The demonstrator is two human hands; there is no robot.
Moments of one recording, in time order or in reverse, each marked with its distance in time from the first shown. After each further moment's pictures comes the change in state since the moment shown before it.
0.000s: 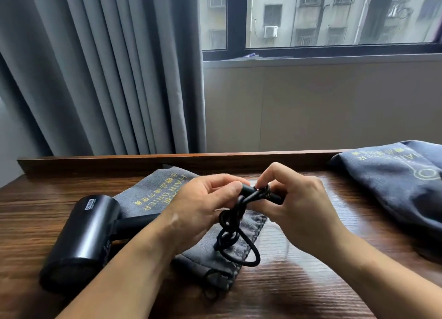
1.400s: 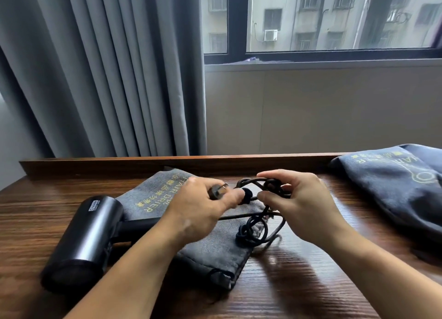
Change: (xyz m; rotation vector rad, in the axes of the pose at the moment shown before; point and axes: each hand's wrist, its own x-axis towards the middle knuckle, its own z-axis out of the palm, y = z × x) left_hand -0.002 0.010 -0.003 0.725 0.259 0.123; right_hand 0.010 0.020 -0.007 -0.016 -0.030 0.254
